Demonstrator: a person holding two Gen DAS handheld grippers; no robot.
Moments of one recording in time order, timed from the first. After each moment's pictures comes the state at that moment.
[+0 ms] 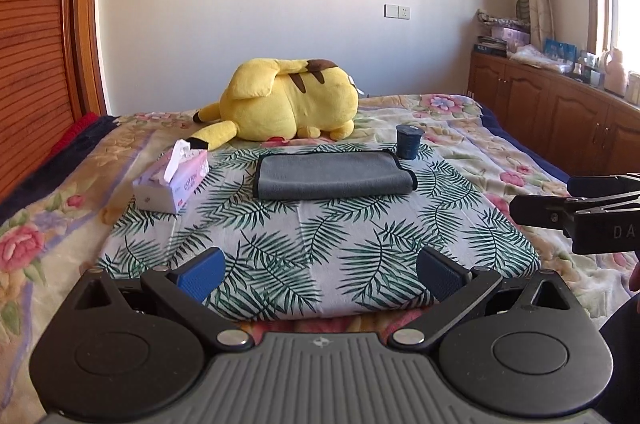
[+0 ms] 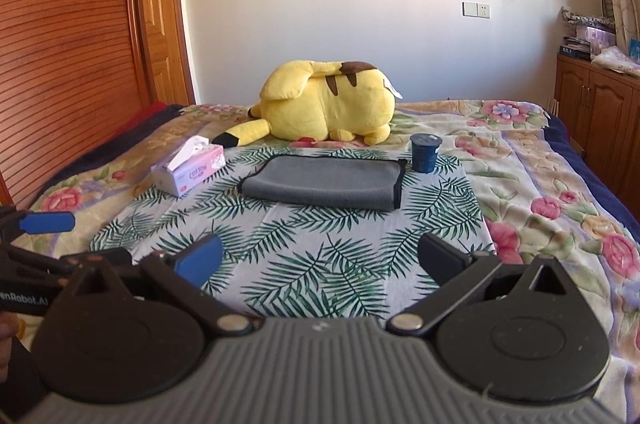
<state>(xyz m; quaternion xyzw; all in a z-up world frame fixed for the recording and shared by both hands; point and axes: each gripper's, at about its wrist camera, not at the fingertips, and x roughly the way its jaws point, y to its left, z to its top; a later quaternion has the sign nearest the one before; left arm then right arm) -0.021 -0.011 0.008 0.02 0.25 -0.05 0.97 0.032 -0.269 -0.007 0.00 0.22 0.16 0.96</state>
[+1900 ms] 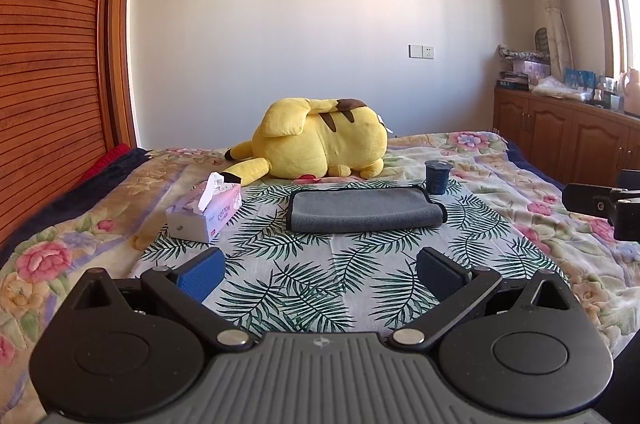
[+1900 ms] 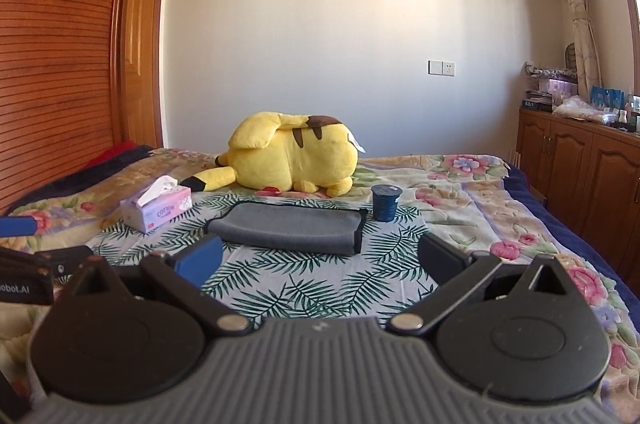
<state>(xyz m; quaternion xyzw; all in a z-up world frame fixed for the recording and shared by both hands) -0.038 -0.004 -0.002 0.02 0.18 -0.01 0.98 0.006 -0.274 -0.013 -0.01 0.12 0.11 0.99</state>
